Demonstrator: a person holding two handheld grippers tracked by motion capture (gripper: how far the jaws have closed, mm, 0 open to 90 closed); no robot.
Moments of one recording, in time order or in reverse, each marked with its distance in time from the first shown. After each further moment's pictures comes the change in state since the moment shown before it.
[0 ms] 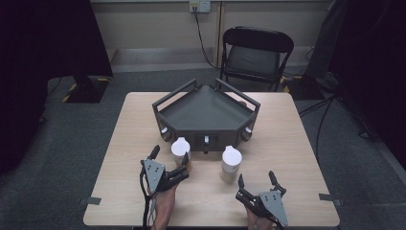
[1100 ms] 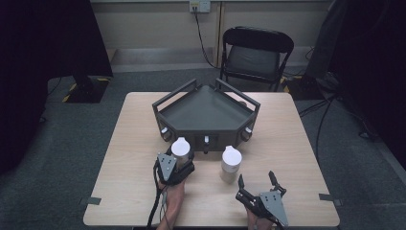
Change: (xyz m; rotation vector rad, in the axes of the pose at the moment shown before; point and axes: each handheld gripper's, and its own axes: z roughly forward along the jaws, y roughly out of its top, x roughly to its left) left arm -0.008 -0.011 0.034 0.143 0.000 -0.035; right arm 0.000 0.000 -0.001 0.000 0.003 0.000
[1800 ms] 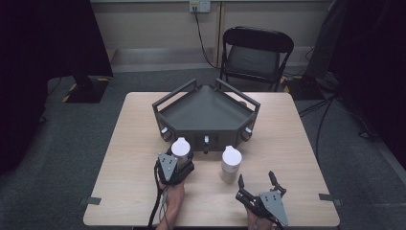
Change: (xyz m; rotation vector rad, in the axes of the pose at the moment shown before) left arm -0.006 0.001 -0.002 -0.002 0.015 0.021; right arm 0.000 0.000 0.000 0.000 0.001 0.000
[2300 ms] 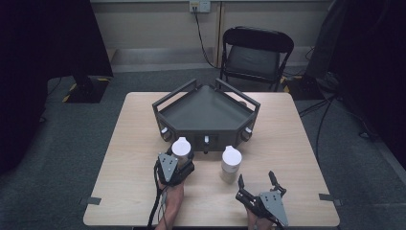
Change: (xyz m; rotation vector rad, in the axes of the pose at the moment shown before) left arm 0.005 0.008 -0.004 -0.003 -0.039 0.032; right arm 0.000 0.000 0.000 0.000 0.000 0.000
